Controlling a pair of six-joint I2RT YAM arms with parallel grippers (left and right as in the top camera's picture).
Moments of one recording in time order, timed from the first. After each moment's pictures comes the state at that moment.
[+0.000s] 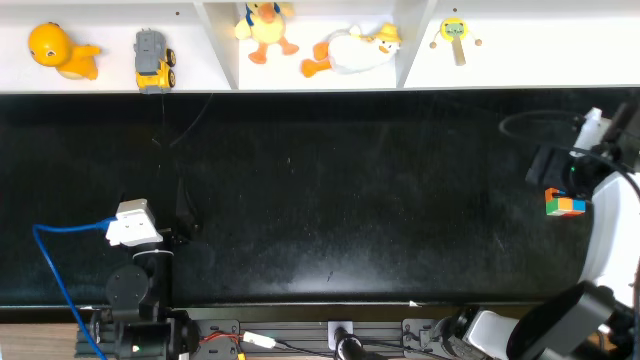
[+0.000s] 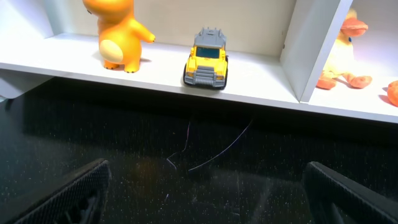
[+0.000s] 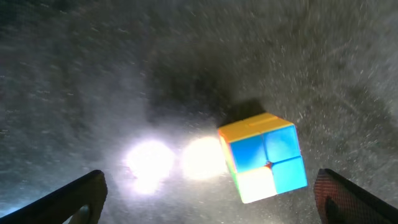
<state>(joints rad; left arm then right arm) 0.07 0.01 0.02 -0.08 -0.08 -0.10 -0.57 1.51 1.15 -0.91 -0.04 -0.18</state>
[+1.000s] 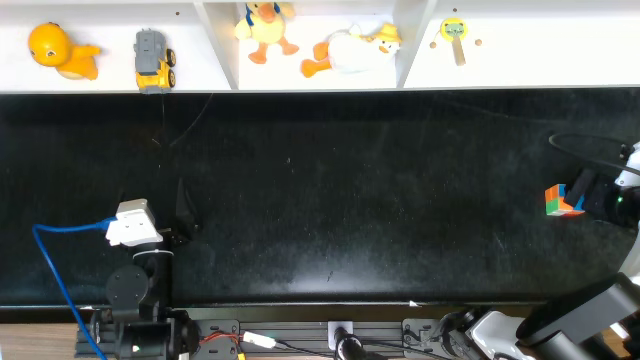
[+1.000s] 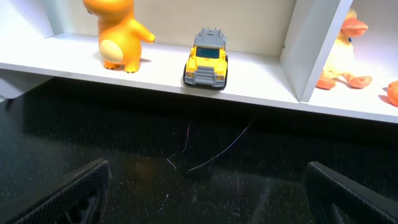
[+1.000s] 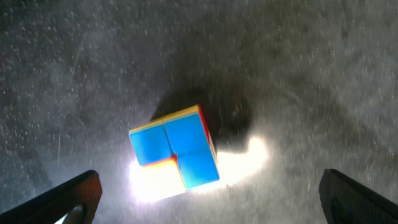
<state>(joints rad) 0.07 0.01 0.02 -0.08 -0.08 -0.10 -0.85 1.55 1.14 -0.84 -0.20 -0.42</state>
